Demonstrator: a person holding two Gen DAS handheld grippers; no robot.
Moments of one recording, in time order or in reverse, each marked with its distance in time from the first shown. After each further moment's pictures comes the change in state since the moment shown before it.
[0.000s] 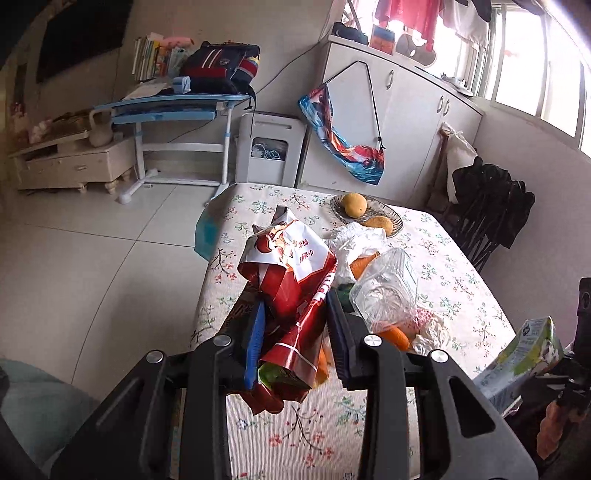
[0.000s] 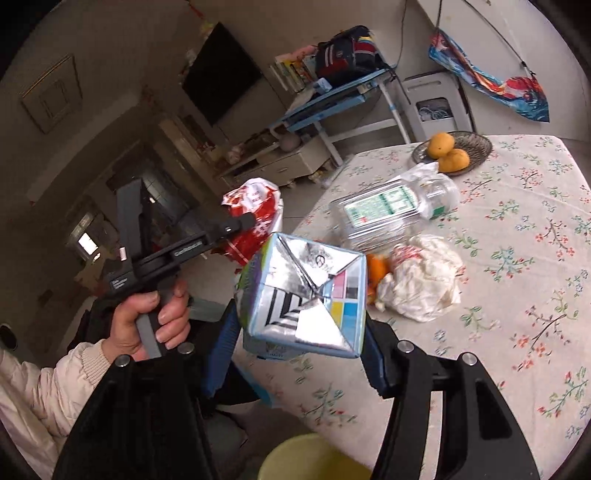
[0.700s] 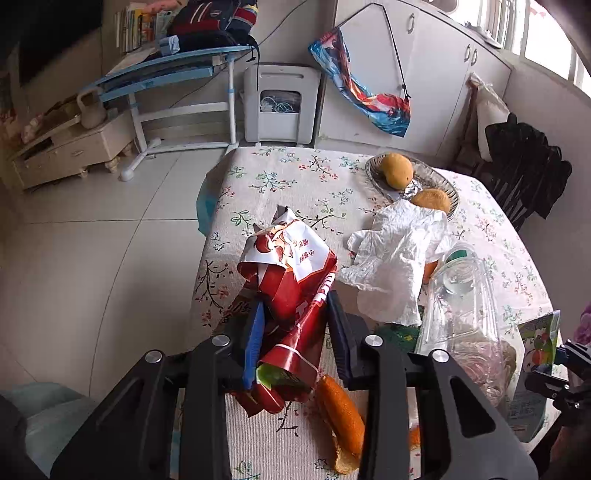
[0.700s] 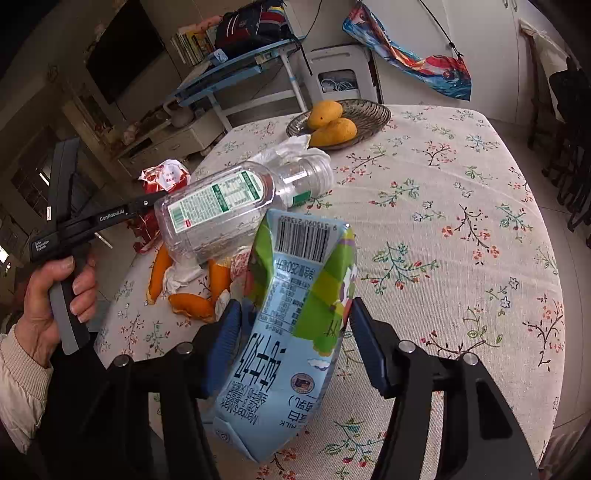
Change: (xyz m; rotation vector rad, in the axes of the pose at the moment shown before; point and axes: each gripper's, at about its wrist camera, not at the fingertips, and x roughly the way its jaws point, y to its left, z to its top) left arm 0.119 0.005 0.047 0.034 0.201 0.079; right arm 0.021 -0.073 0.025 0.102 0.092 -0.432
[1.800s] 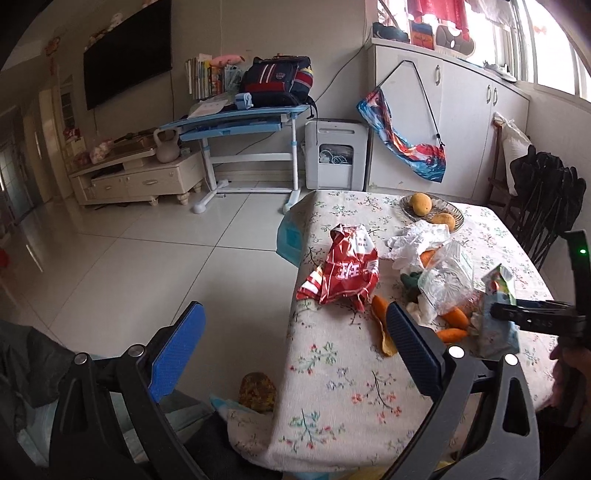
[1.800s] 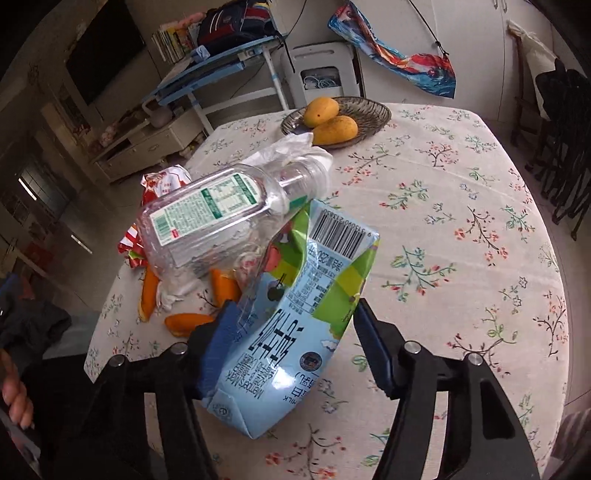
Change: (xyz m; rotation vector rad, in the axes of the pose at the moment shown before) left arm -0.151 0.018 -0.073 -0.004 -0.206 0.232; right arm 0.019 0.021 0.004 0.029 0.032 -0.101
